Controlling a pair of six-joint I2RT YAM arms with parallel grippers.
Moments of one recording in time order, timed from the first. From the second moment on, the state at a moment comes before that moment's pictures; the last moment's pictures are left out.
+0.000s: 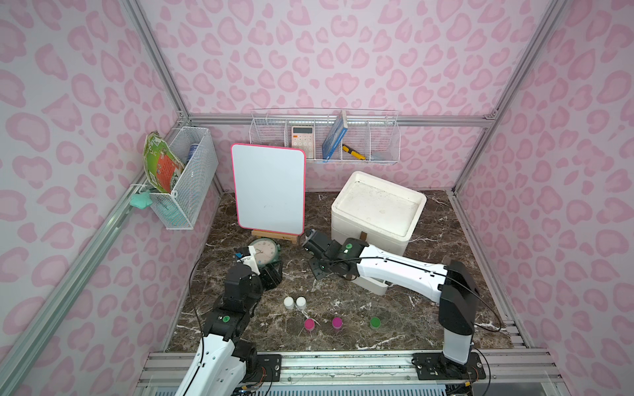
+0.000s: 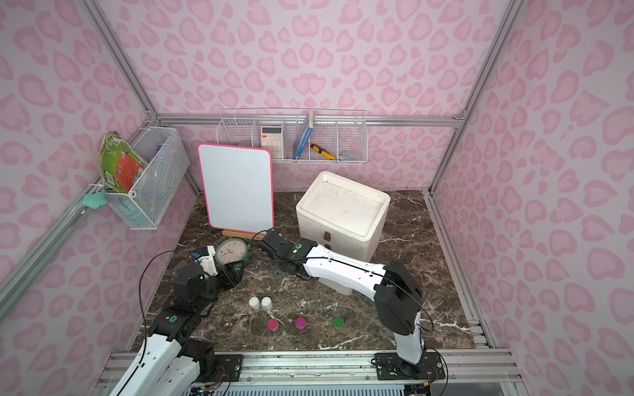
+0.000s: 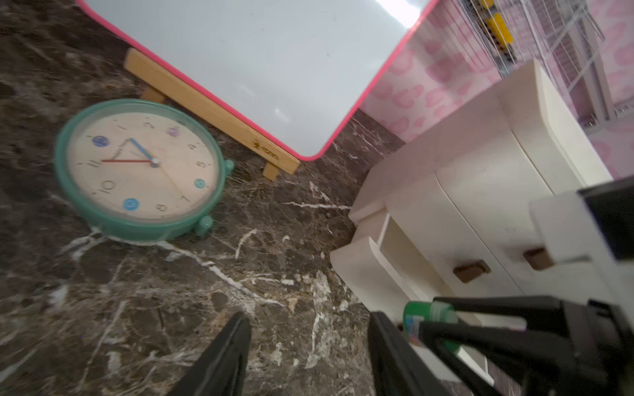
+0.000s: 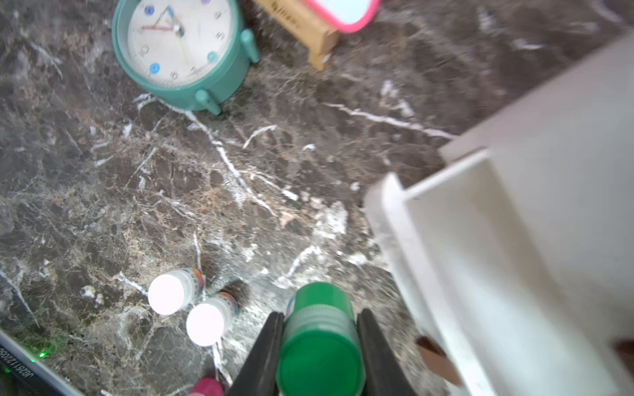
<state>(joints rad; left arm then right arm) -0.25 0.59 0.40 -0.23 0.12 -0.59 1.08 1.84 1.61 -0.77 0.24 0.43</state>
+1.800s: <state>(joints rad) -0.88 1.73 0.53 0.74 -0.13 -0.31 1.03 1.39 1.32 -0.72 0.40 0.48</state>
